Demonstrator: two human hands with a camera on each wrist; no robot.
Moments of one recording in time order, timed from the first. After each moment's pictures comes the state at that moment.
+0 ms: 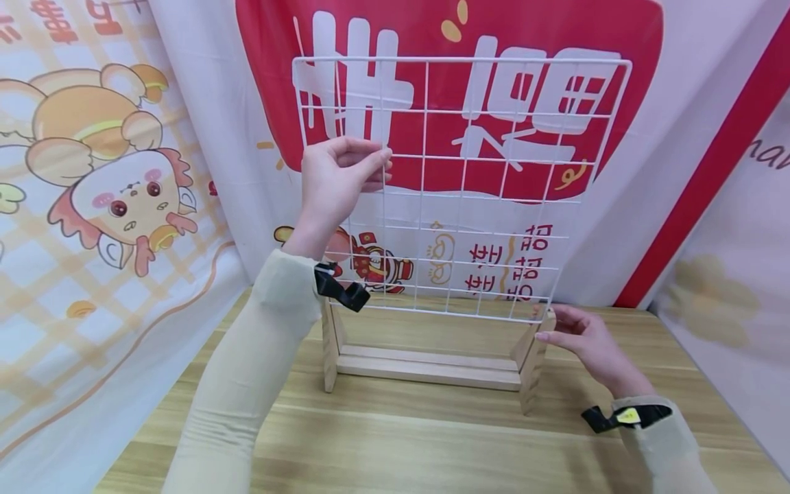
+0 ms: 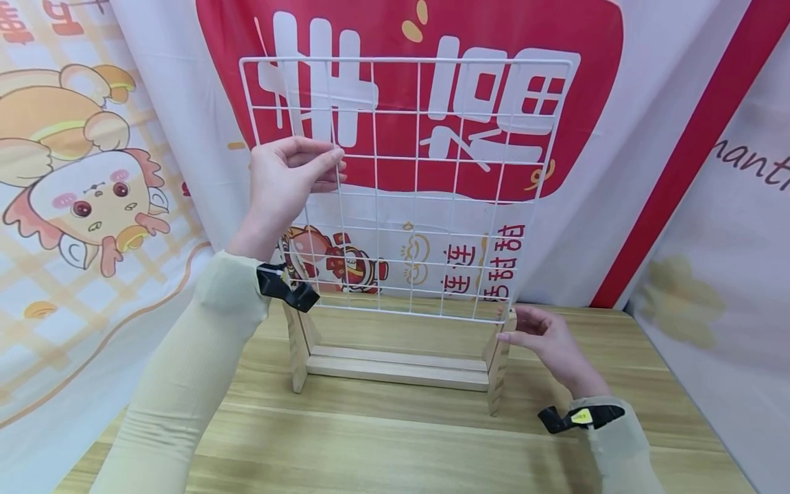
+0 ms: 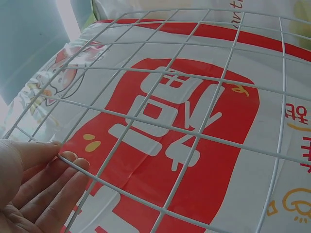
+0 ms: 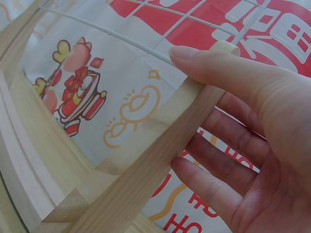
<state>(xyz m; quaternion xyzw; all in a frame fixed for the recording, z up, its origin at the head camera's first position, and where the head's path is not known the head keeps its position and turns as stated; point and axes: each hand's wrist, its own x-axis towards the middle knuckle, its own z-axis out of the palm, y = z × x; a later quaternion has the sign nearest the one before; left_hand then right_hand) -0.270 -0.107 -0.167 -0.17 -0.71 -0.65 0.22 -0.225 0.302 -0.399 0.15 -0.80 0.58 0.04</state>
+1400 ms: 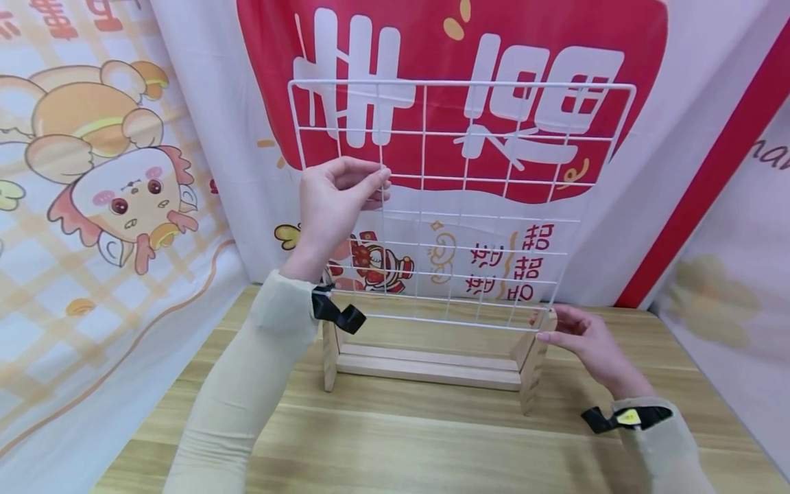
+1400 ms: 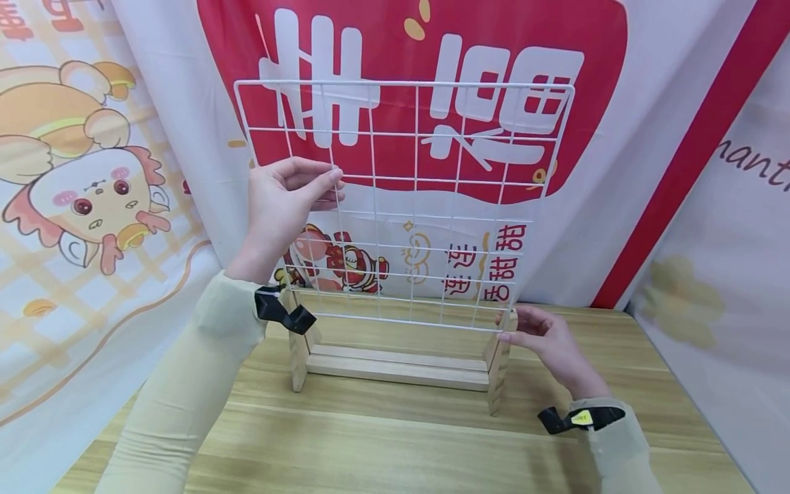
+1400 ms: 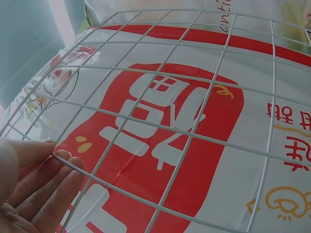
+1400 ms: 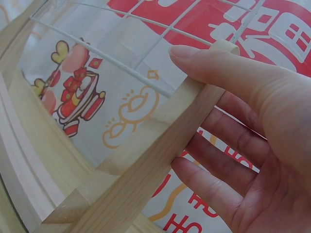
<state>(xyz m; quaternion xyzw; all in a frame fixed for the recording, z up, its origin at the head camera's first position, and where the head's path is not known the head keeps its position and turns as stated) -0.261 -0.110 -0.196 -0.21 -0.68 -0.65 0.26 -0.227 0.303 -0.401 0.13 -0.81 0.57 0.03</state>
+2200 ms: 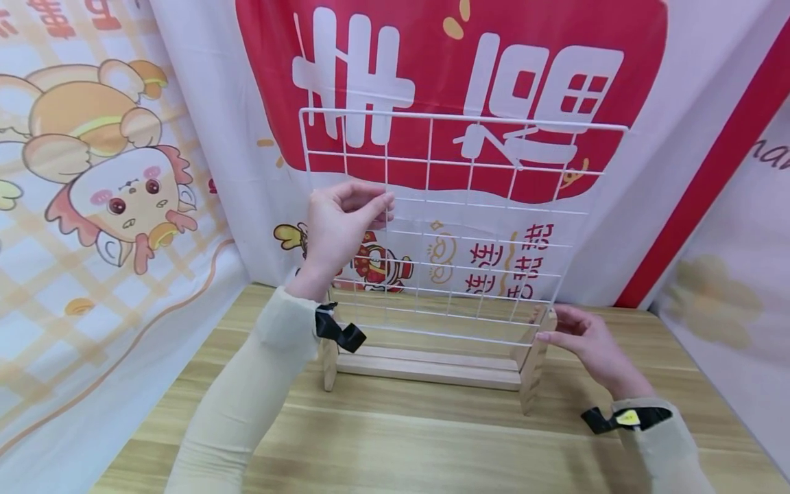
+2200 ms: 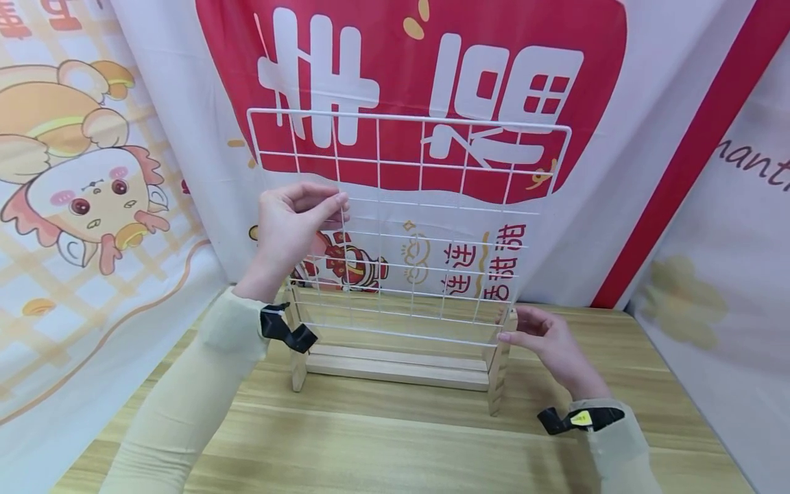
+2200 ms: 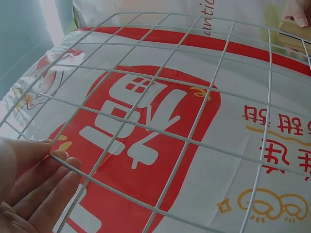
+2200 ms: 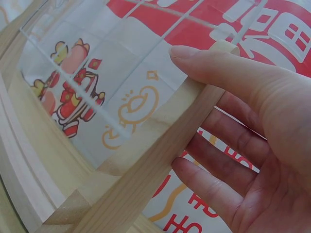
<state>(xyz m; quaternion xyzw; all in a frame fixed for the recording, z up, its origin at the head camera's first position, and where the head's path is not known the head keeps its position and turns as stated) -0.258 -0.108 -0.222 -0.22 -0.70 -0.64 0.25 -0.225 0.304 -0.398 0.11 -0.82 0.56 0.03</state>
